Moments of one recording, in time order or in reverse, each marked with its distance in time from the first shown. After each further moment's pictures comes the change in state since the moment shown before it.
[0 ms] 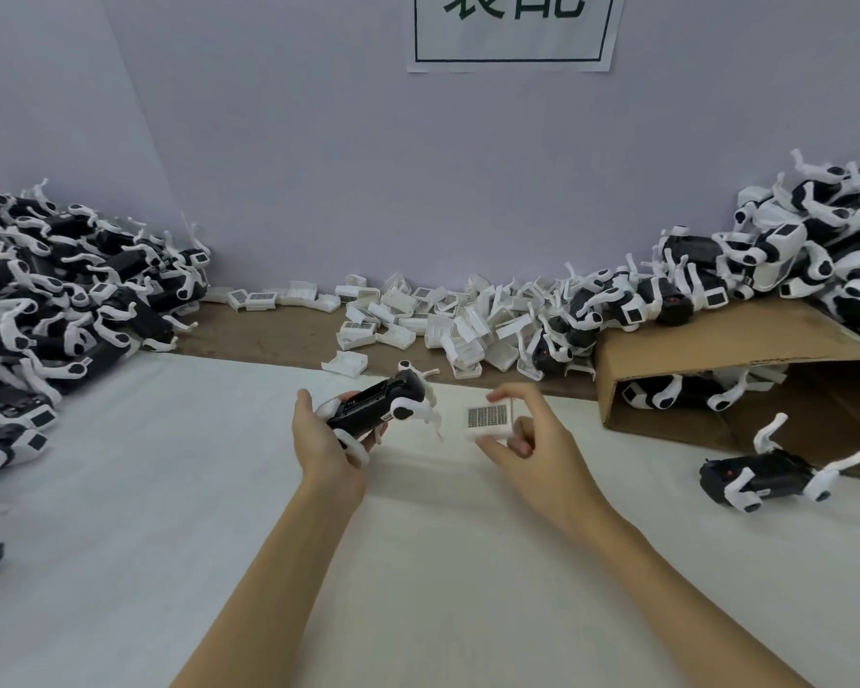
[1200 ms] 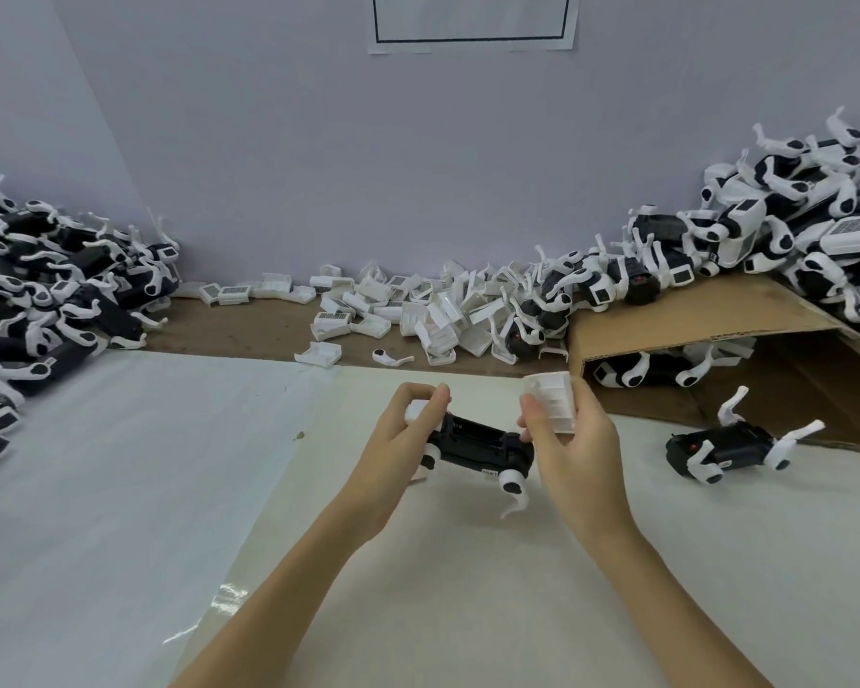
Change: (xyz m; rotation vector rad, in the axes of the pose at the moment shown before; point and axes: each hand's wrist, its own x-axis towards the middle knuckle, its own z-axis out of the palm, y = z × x) left_hand -0.046 -0.059 0.017 0.831 -0.572 0.258; right_hand -0.036 -0.014 -0.031 0.123 0.369 -0.026
